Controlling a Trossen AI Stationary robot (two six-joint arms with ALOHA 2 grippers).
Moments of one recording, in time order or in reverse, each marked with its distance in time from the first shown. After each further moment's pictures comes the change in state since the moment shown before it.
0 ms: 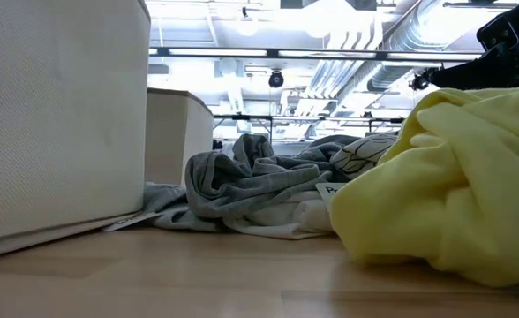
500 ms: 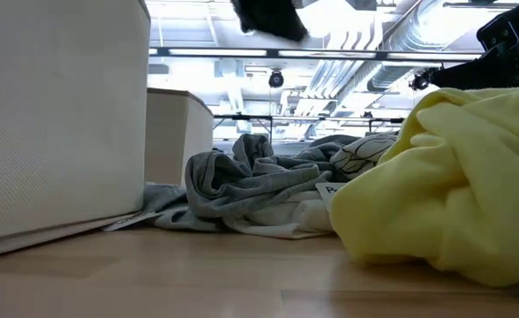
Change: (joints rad) left arm 0.434 0.579 0.326 -0.220 -0.150 0.294; right arm 0.000 0.000 0.000 0.000 0.000 0.000
